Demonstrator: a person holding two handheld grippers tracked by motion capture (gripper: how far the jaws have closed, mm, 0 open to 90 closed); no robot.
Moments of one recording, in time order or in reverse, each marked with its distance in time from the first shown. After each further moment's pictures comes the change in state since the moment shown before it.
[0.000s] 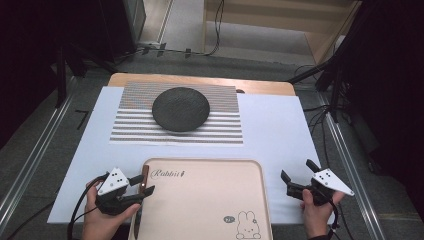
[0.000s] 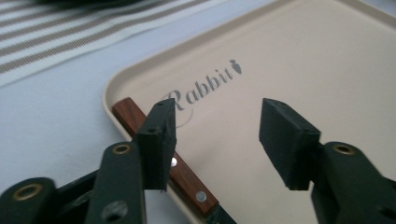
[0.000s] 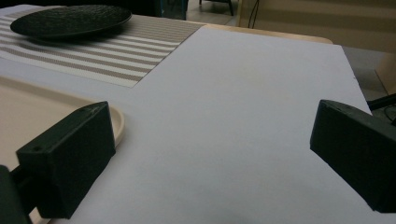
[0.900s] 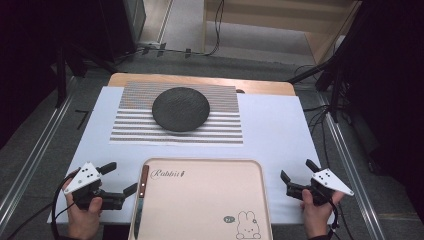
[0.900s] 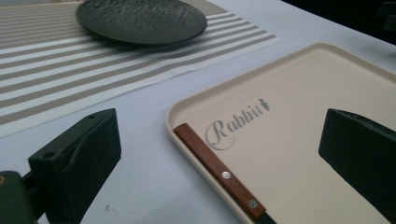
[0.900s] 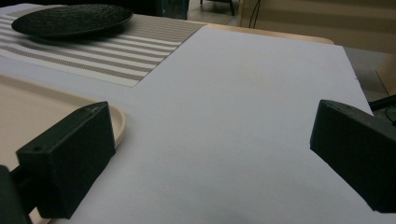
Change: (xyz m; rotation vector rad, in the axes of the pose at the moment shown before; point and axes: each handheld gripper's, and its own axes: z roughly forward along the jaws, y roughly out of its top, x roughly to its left) left arm 0.040 -0.007 -0.031 -0.167 0.021 -0.058; right arm 0.001 0.000 0.000 0.001 0.004 0.000
